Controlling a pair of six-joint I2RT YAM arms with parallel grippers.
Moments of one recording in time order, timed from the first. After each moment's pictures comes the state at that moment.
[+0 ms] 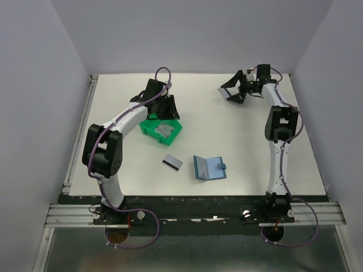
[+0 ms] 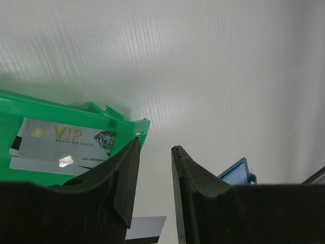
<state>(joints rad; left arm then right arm) -0.36 1.83 1.41 -0.42 0.33 -0.45 -0.03 2.62 2.28 -0.60 -0.93 0.69</state>
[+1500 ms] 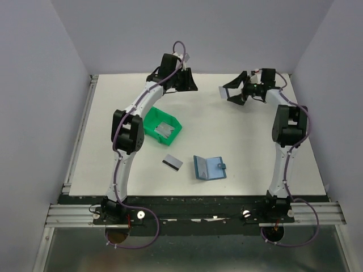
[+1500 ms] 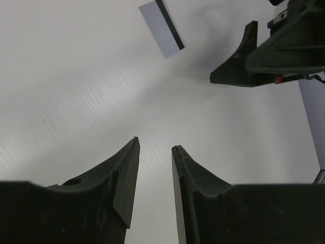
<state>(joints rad) -0.37 2.29 2.13 -0.45 0.47 -0.41 -0.04 2.43 1.91 -0.23 -0.98 0.87</state>
